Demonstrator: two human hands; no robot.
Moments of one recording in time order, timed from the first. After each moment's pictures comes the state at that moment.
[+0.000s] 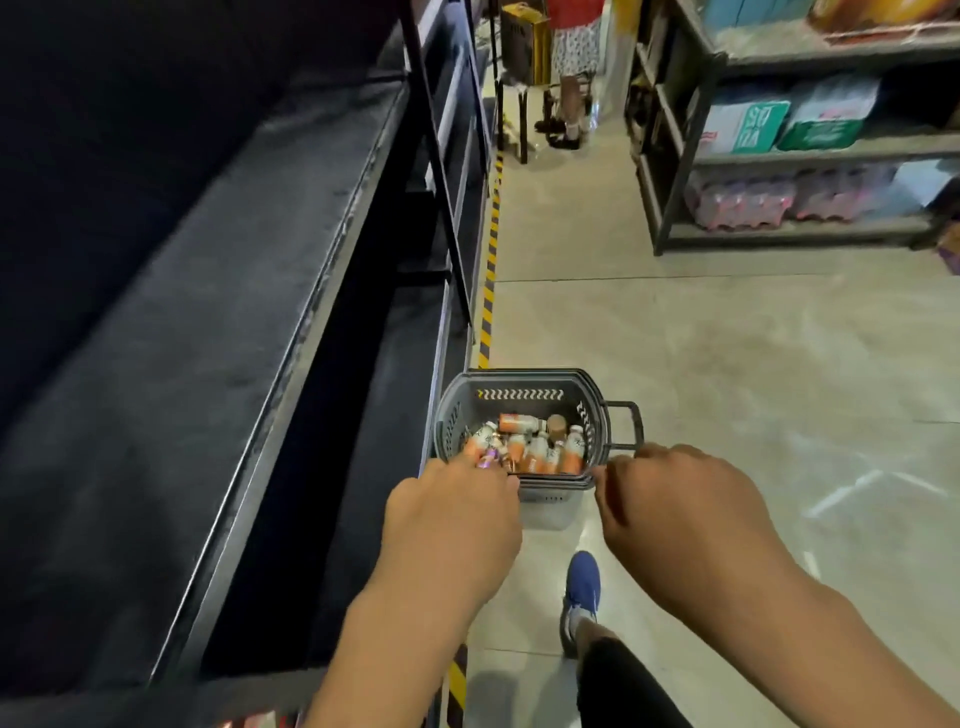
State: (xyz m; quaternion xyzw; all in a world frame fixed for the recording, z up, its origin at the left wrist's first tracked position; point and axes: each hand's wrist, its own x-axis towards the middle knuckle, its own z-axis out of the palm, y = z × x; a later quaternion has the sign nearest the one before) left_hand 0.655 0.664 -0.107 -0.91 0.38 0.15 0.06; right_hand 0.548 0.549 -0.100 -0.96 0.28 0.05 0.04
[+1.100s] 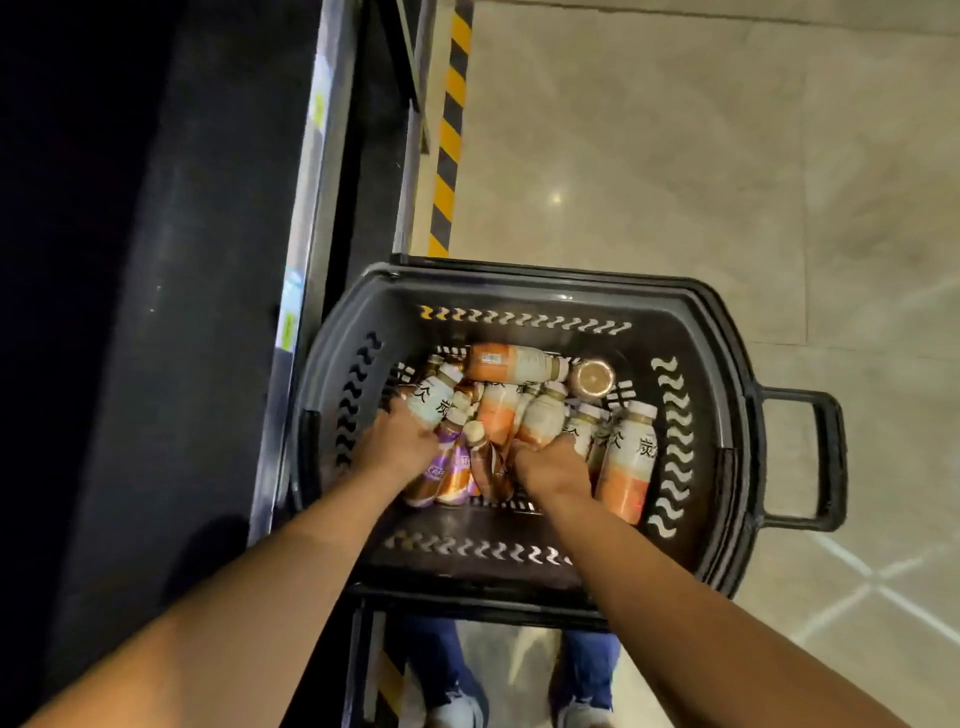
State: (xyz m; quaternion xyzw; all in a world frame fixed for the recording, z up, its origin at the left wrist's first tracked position) left_hand 1.067 0.424 -0.877 -0.91 0.09 0.40 -0.04; right_hand 0.941 0.305 -0.860 -0.58 0.62 0.26 0.46
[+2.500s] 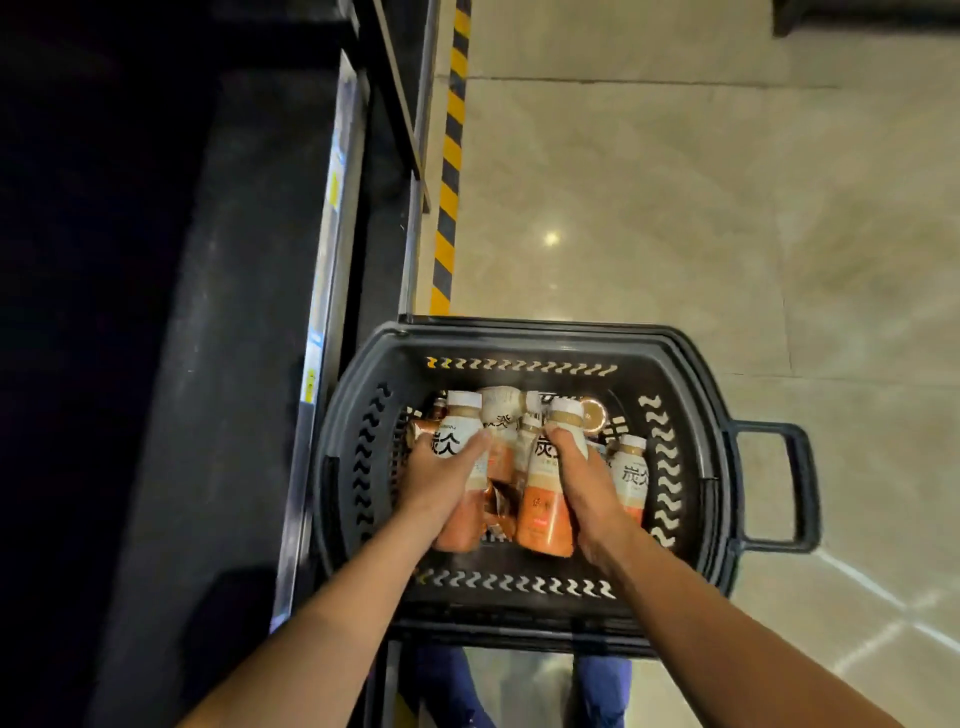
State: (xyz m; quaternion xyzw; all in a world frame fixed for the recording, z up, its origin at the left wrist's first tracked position) left_hand 1.039 0.394 -0.804 -0.80 -0.12 0.42 -0.41; right_hand 0.926 0.274 -0.818 -0.40 0.59 0.02 0.70
